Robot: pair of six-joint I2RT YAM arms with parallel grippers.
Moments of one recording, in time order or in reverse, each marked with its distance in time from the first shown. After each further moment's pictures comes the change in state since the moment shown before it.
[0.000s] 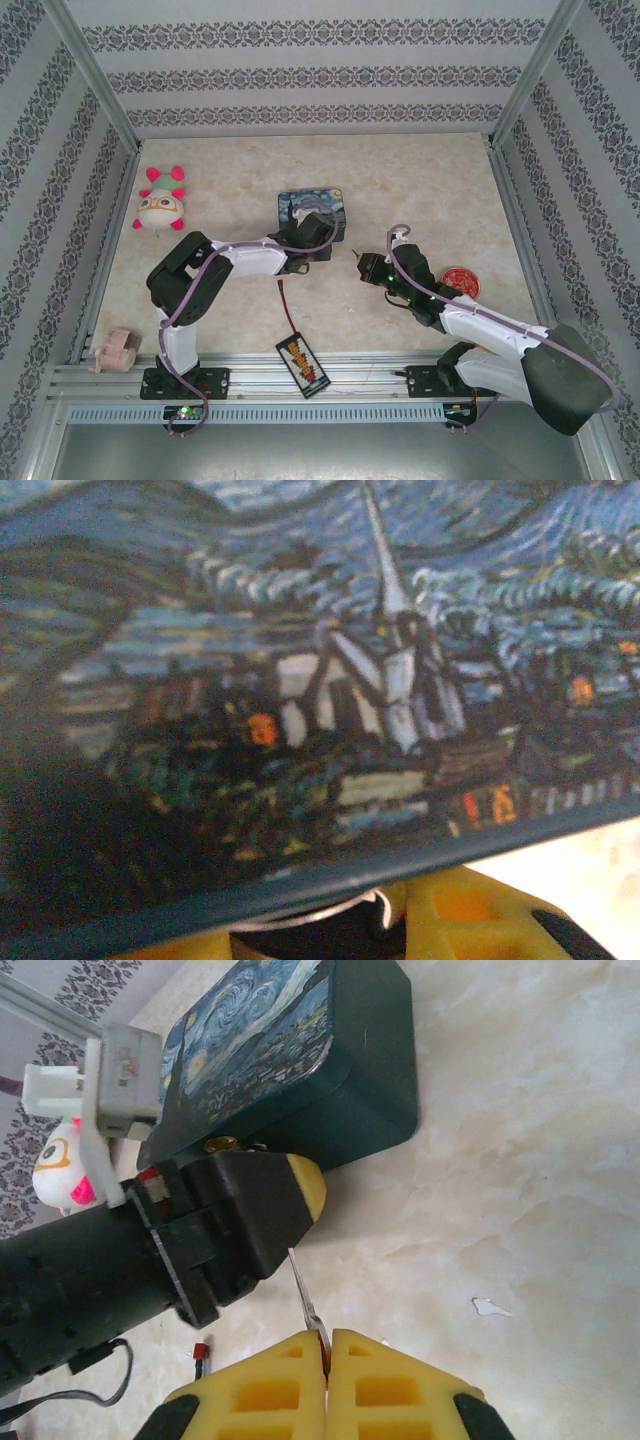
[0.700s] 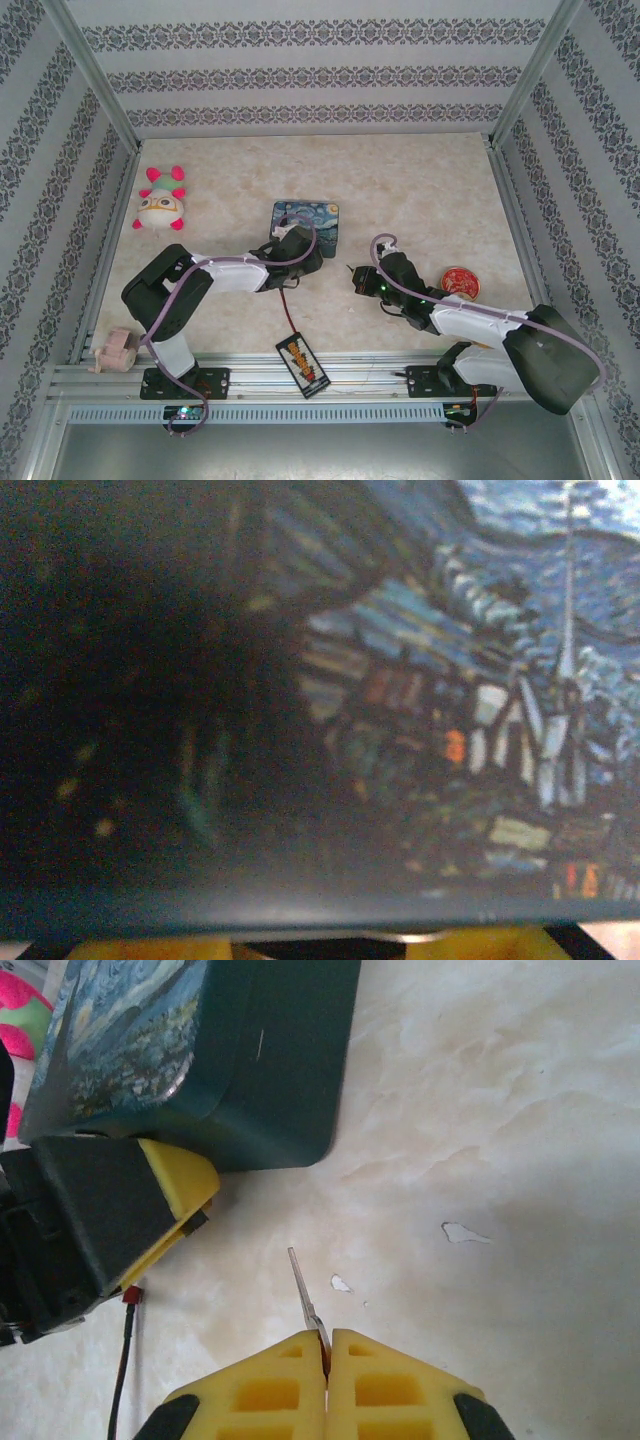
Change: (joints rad) left arm -0.002 -0.144 -0.227 0.125 0.075 -0.278; right arm 0.059 0.119 -0.040 0.052 0.012 -0.019
